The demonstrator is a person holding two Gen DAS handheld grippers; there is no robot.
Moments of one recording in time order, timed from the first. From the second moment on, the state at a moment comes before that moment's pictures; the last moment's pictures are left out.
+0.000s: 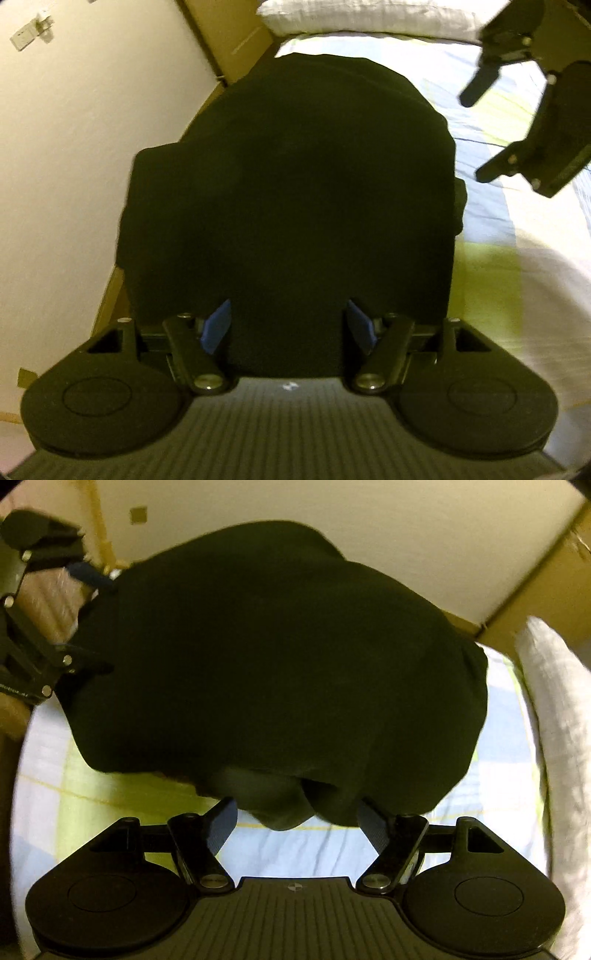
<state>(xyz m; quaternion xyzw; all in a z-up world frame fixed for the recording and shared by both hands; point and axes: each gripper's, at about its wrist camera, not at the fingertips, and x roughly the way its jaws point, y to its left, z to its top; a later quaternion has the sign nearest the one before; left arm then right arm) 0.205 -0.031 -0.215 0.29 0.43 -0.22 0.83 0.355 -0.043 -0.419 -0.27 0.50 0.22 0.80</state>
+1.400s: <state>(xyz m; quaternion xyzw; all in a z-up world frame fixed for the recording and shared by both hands) 0.150 -0.034 -0.169 0.37 0.25 -0.31 0.84 0.360 -0.060 -0.286 -0.17 0.33 0.20 0.90</state>
